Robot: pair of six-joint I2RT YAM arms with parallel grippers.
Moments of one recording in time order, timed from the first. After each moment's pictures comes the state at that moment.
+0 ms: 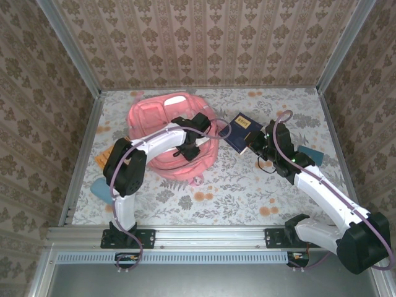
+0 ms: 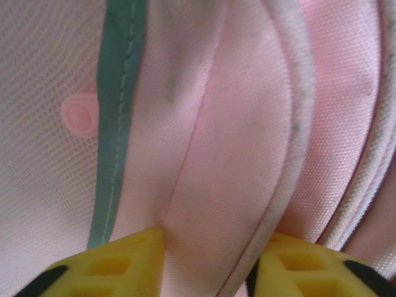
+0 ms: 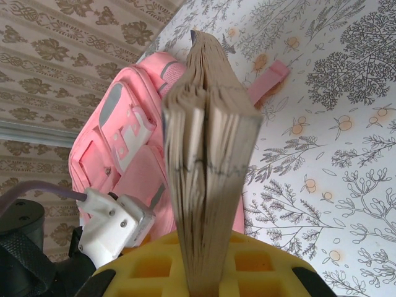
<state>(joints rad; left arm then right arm) -0.74 1.95 1.50 -0.95 -0.23 0.19 0.37 1.08 0.79 -0.27 -0.01 1.00</state>
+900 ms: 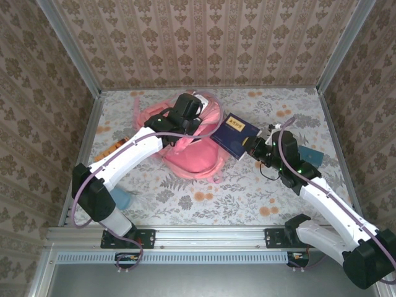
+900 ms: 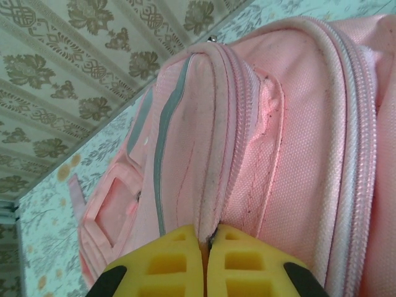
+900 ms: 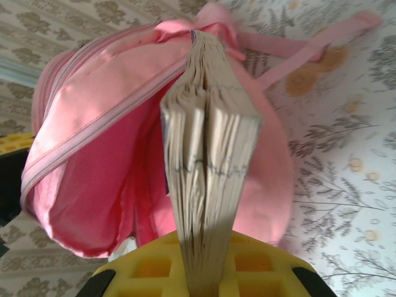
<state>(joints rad) -0.79 1.59 1.50 -0.61 -0.42 0.17 0.40 0.95 0.70 -0.20 -0.15 0.95</state>
